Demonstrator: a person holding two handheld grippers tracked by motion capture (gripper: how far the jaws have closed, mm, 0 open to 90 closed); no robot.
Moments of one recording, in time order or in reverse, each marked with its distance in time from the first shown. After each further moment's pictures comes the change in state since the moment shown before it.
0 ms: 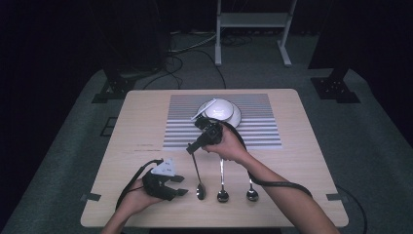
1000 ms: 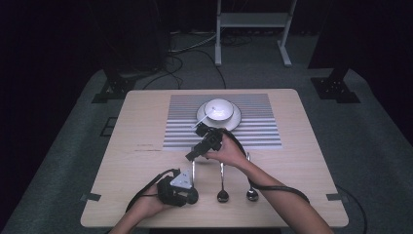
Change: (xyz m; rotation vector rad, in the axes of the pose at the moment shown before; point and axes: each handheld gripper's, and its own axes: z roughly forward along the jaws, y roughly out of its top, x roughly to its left) left arm -0.026 0.008 0.043 0.115 -0.041 0.165; right arm -0.023 -0.016 0.033 -0.015 -0.076 -0.074
